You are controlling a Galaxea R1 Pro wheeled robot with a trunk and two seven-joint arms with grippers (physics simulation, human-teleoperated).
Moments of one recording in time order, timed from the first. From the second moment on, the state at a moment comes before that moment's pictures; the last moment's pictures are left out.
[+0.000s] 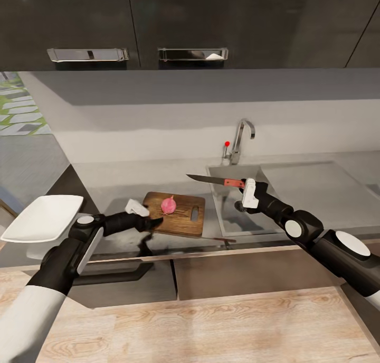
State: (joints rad) left arm -0.74 0.21 -0.18 -1.18 0.08 0.41 -0.77; right arm -0.90 -0.58 0.79 -1.48 0.52 0.21 0.23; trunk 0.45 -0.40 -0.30
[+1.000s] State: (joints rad) left arm -0.74 0.21 -0.17 -1.18 0.09 0.16 -0.81; right arm -0.90 -0.58 0.79 -1.48 0.52 0.21 0.23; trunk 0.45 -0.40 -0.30
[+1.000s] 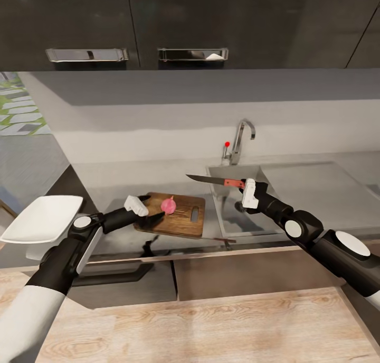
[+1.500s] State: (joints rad) left arm -0.74 0.21 -0.17 -1.18 0.09 0.15 -0.80; right arm -0.90 -0.58 0.77 -1.48 0.52 0.21 0.23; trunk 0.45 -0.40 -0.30
